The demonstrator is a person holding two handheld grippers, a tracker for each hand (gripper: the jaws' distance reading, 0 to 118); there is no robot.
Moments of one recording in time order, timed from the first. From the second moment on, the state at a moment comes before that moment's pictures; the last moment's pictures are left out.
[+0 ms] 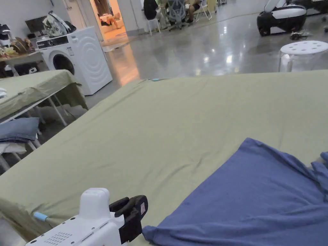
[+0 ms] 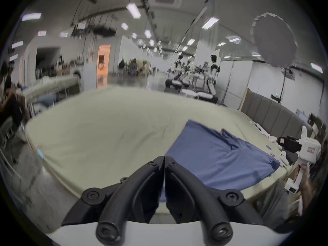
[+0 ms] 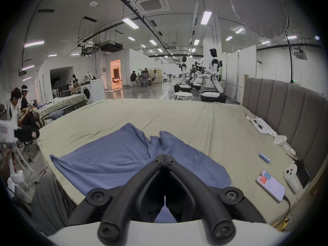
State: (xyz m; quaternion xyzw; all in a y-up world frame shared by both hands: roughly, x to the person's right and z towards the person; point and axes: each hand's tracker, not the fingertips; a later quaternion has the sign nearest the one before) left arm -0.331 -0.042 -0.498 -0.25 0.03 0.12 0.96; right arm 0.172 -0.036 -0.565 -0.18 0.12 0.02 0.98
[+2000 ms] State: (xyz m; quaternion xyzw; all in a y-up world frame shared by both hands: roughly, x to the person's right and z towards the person) left arm -0.309 0.000 -0.595 -0.22 -0.02 0.10 0.97; right arm 0.259 0.007 -0.757 -0.28 0.06 0.08 0.95
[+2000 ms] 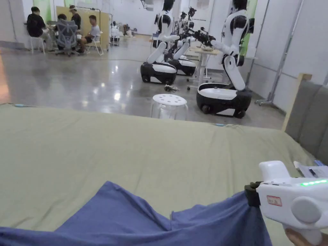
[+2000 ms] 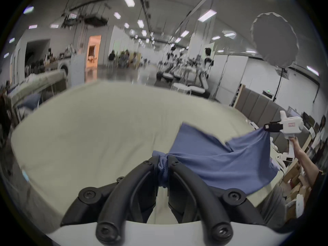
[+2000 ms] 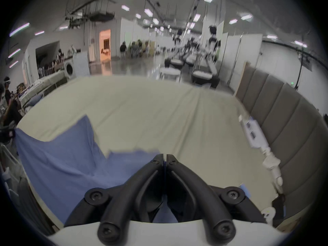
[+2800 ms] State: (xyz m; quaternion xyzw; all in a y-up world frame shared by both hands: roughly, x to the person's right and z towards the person) left arm -0.288 0.290 -0.824 -0.04 0.04 0.00 1.00; right arm 0.282 0.305 -0.848 -0.05 -0.05 0.02 1.00
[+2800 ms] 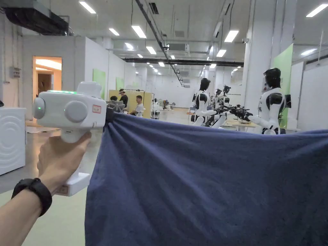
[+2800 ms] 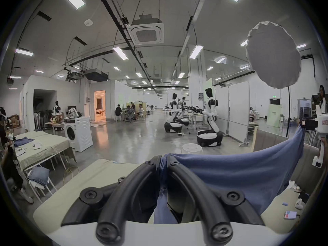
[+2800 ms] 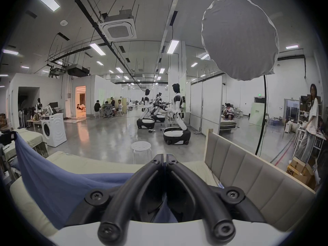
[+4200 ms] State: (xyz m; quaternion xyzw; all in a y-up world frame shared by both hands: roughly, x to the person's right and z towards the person) left arm -0.318 0.007 -0.640 -0.21 -0.04 0.10 0.97; right arm 0.294 0.044 -0.672 -0.22 0.05 0.01 0.97
